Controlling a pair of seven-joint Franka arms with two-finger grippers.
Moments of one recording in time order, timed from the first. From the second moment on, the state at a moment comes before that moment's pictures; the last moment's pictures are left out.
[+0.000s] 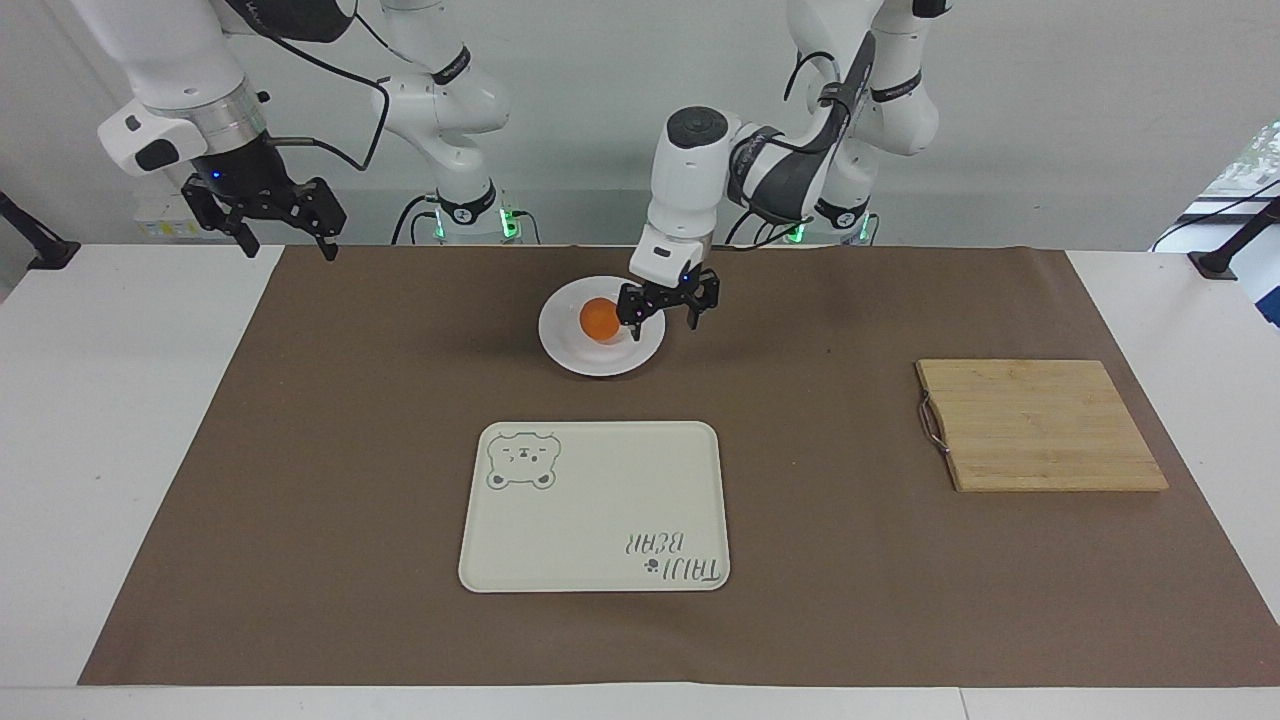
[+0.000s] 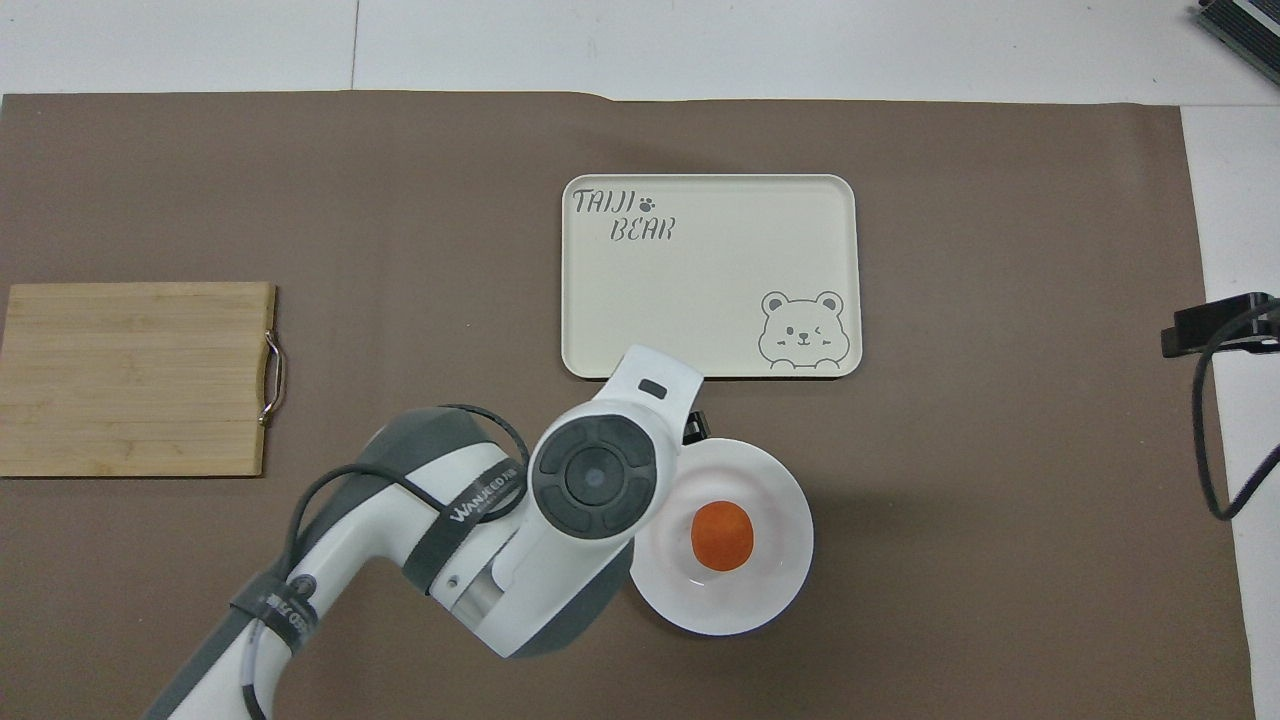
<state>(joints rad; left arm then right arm) -0.71 0.15 0.00 -1.91 -0.01 2.20 -0.95 0.03 -0.03 -0.09 -1.56 -0.02 1.53 -0.03</state>
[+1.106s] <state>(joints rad) -0.12 0.07 0.00 -1.70 -0.03 1.75 0.02 0.09 -0.03 -0.06 -1.96 0.50 1.73 -0.24</state>
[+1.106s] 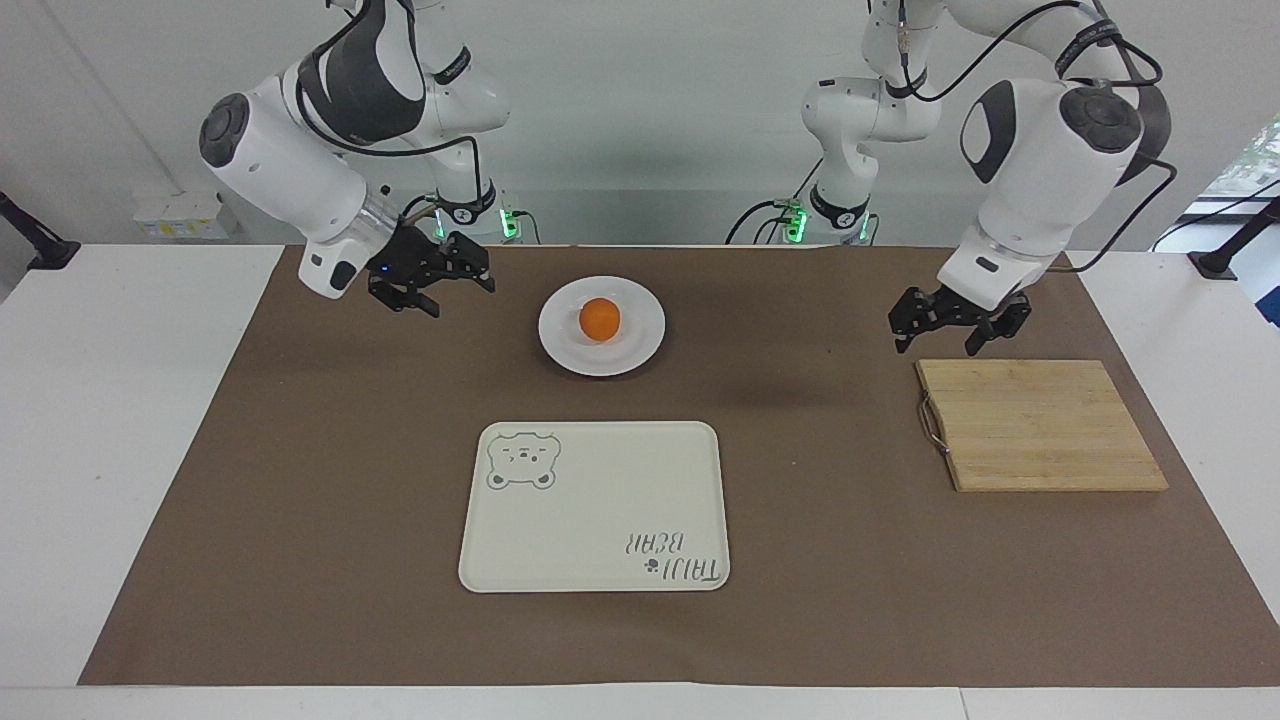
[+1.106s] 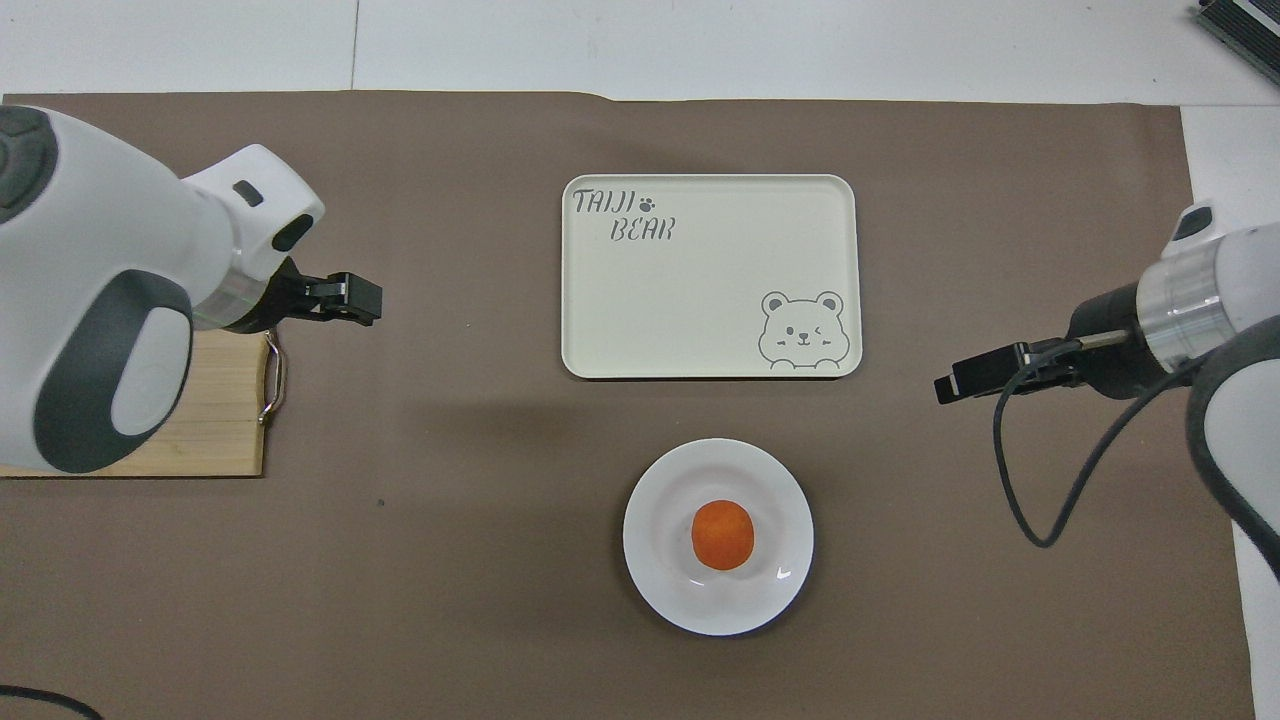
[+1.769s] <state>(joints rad) -0.08 0.04 0.00 -1.56 -0.02 1.56 0.06 0.13 -0.03 -0.06 -2.26 0.75 1.89 -0.46</state>
